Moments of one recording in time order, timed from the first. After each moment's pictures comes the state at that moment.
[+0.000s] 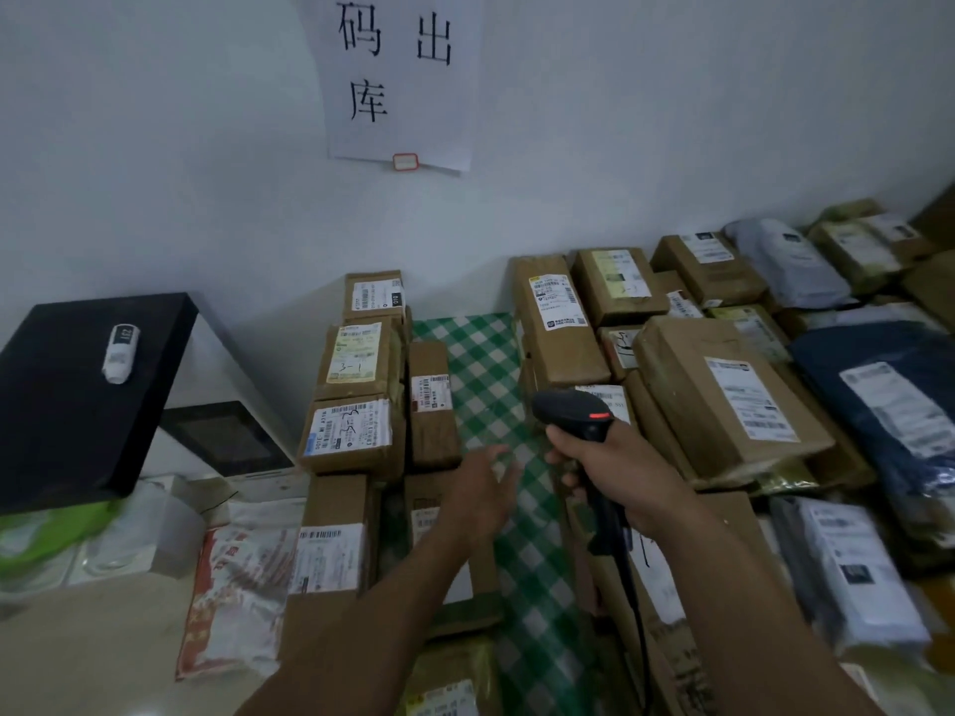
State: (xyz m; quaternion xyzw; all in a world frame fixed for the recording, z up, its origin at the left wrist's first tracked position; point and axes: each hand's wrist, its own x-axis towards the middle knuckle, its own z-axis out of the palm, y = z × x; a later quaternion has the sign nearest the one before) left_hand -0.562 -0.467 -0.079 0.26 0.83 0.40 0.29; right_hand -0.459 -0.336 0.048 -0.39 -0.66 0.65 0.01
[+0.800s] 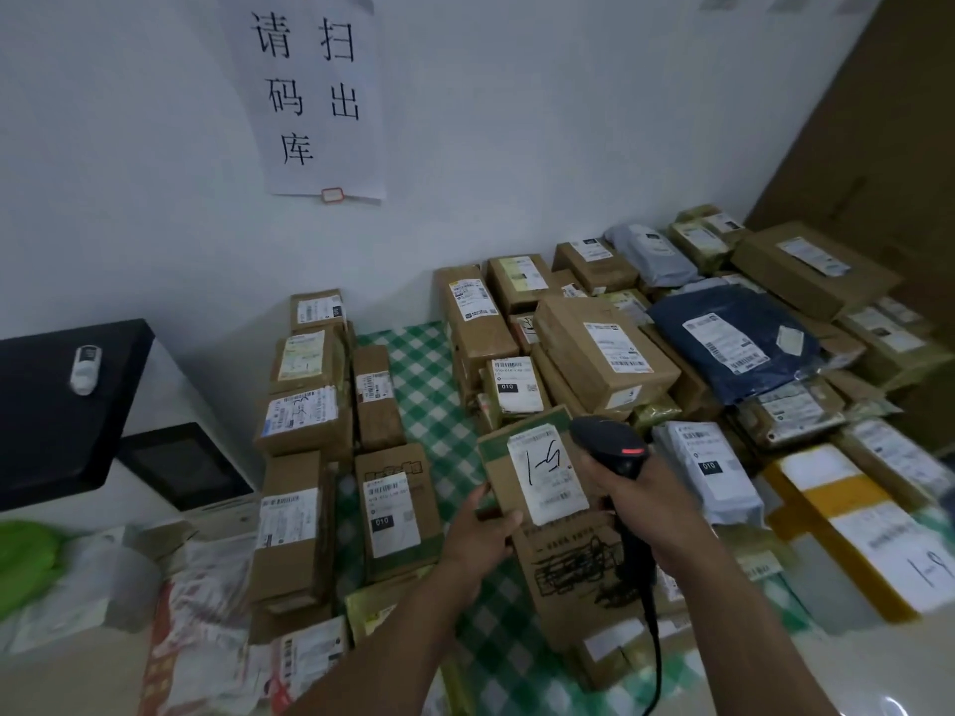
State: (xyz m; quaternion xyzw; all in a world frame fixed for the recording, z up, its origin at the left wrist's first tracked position) left_hand -0.399 -0.496 -0.053 0.04 0.67 0.57 0.48; right_hand -0.262 -0.366 0.057 -0.42 -0.65 0.60 0.18
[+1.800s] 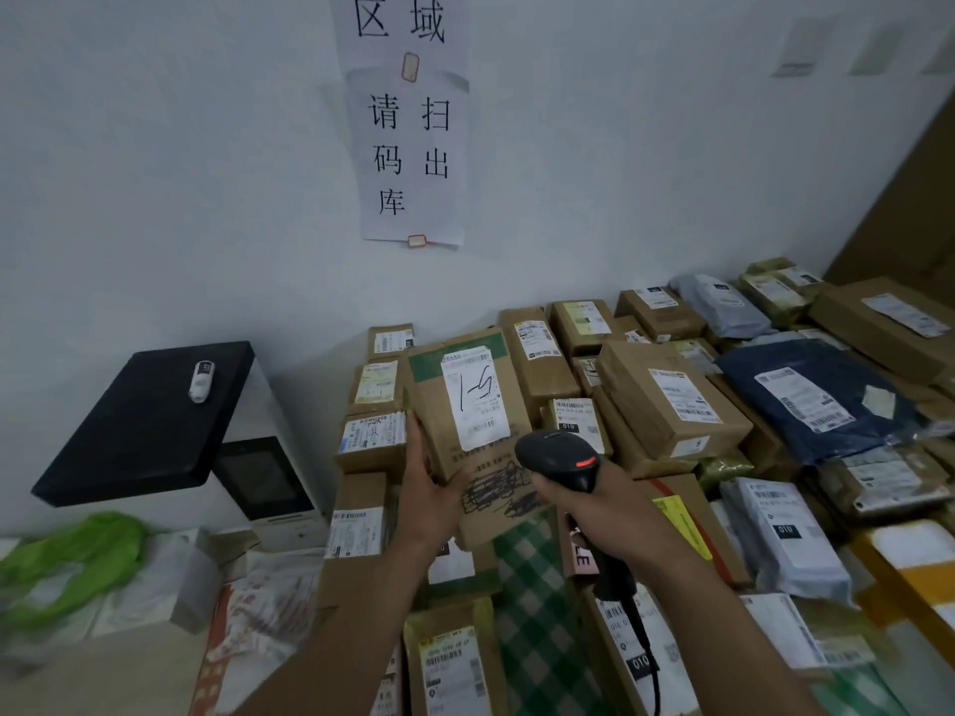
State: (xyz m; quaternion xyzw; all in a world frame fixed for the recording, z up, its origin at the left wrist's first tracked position) left_hand -0.497 -0.565 0.012 0.15 0.75 0.62 0.18; right_hand -0.333 -0.421 0.099 -0.29 -0.74 0.60 0.07
